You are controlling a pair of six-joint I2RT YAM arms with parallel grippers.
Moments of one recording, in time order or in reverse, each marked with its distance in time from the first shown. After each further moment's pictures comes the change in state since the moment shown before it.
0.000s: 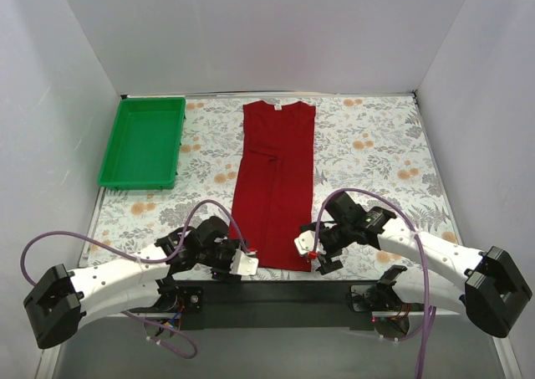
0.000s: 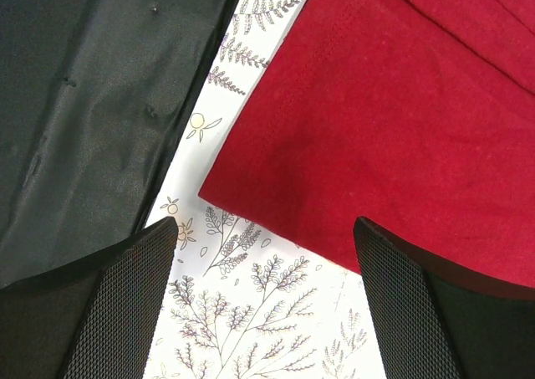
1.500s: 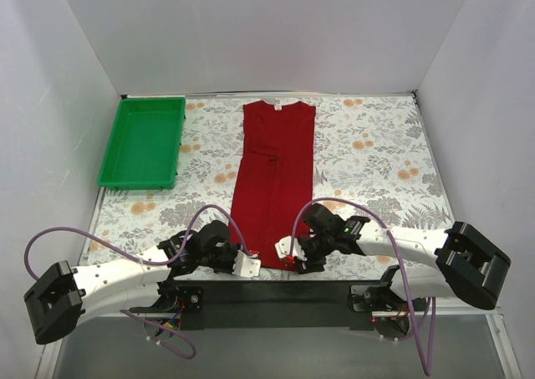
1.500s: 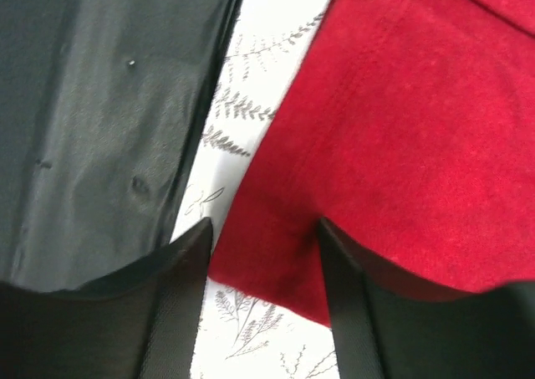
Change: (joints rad) left arm -0.064 0.026 -0.054 0.133 -0.126 -0.018; right arm 0.183 0.179 -0.058 0.295 0.118 0.296
